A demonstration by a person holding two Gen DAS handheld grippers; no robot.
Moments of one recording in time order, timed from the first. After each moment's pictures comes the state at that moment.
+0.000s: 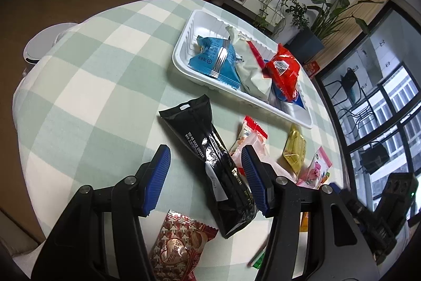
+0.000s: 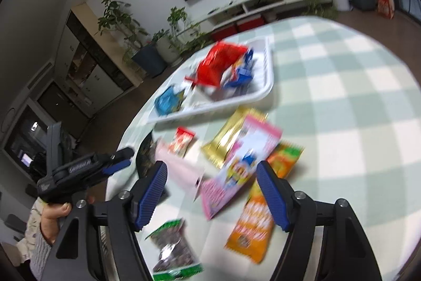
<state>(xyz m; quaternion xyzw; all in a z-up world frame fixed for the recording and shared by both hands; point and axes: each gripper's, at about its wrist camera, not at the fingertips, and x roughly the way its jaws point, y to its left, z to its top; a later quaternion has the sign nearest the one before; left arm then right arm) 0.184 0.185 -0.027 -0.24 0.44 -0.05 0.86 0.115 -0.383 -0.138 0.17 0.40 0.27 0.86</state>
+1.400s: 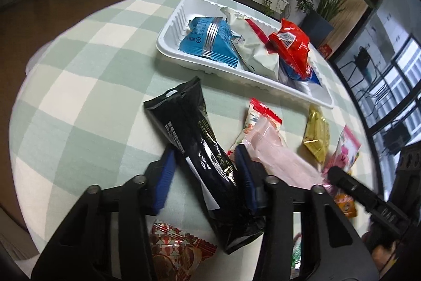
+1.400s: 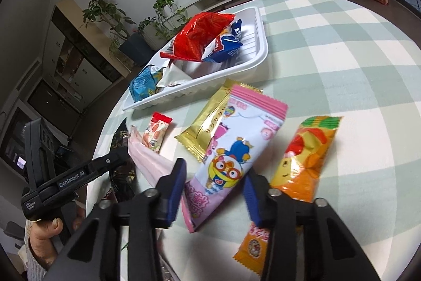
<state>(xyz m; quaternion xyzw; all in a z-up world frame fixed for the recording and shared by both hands) 0.203 0.147 -0.052 -0.15 0.45 -0.03 0.88 0.152 -0.371 -0.172 0.18 0.43 0.24 0.85</state>
